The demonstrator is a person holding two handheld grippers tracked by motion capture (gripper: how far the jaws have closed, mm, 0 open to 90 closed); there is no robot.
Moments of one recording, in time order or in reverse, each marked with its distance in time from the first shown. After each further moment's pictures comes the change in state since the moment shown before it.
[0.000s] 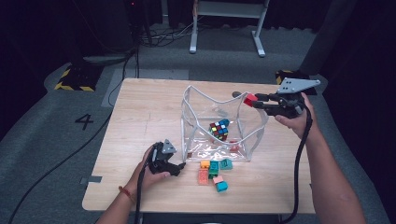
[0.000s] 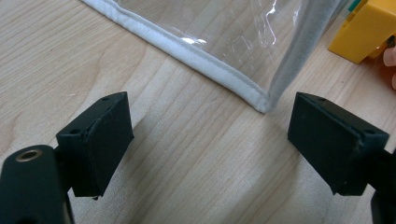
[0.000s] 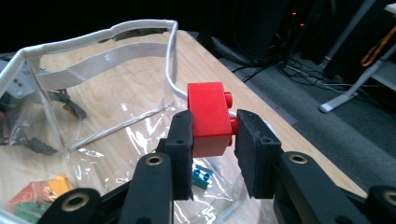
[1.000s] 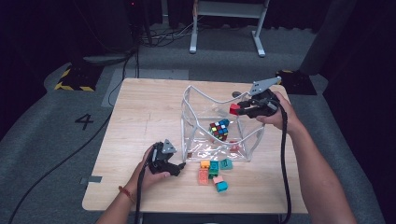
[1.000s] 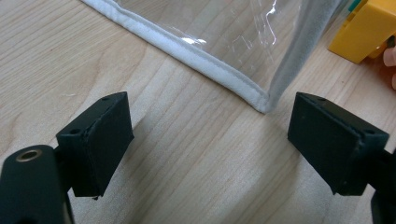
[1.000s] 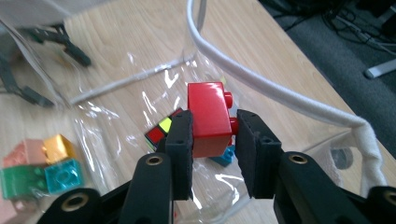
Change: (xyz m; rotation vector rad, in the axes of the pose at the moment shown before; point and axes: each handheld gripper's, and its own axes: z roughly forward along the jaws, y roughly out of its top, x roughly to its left) left arm 0.000 0.000 0.000 0.000 0.000 0.000; right arm -0.004 0.000 0.069 0.252 0.119 -0.084
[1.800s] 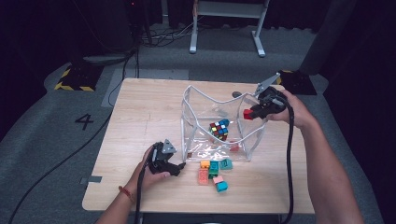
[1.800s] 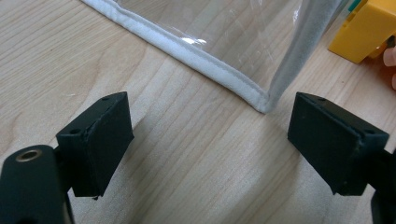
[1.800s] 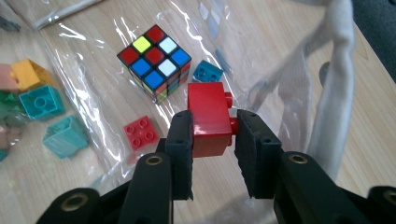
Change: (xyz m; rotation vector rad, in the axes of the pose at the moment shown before) left arm 0.000 0.000 0.000 -0.001 0.000 0.000; right arm -0.028 -0.018 -0.005 0.248 0.029 0.012
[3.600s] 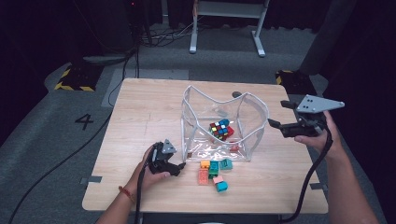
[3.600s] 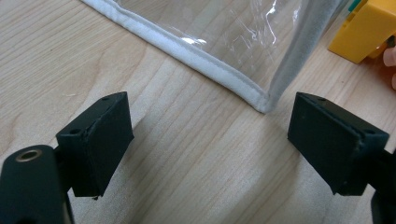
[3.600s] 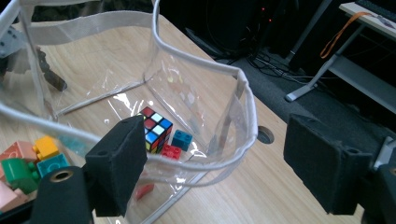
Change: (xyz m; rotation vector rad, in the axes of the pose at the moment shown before) left arm 0.000 0.000 0.000 0.001 0.000 0.004; right arm 0.072 -0.071 -0.083 -0.489 -0.281 0.080
